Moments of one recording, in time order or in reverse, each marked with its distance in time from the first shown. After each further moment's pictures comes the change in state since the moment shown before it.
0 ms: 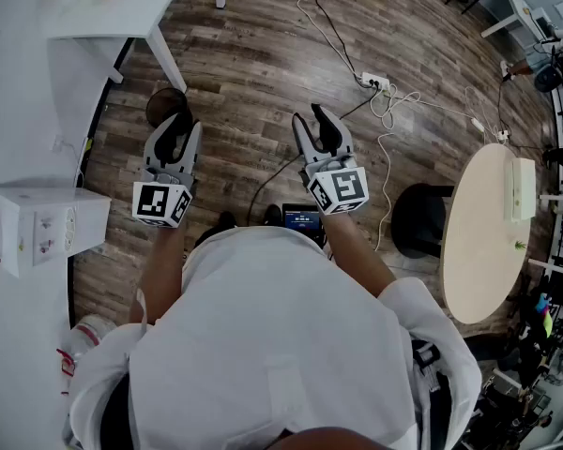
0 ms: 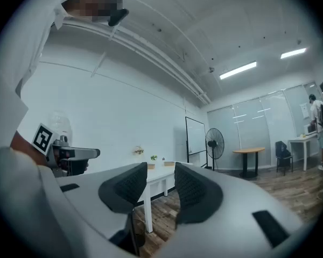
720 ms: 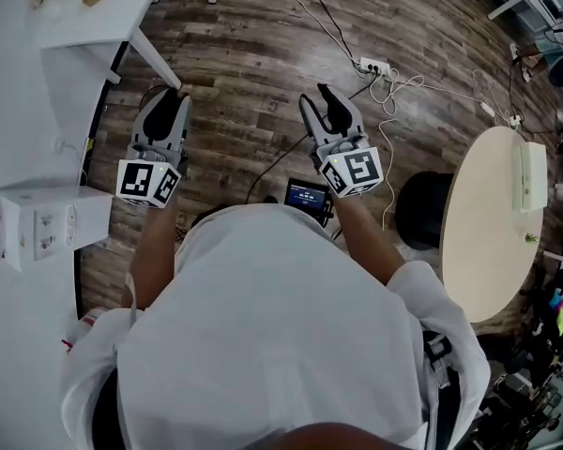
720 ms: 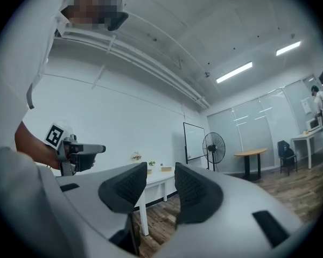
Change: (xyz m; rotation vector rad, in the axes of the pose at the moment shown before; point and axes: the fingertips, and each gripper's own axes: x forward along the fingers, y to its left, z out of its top) left arm 0.072 -0.078 0.029 0.009 -0.031 -0.046; right arm -0.056 -0.107 0.013 0.019 -0.060 0.048
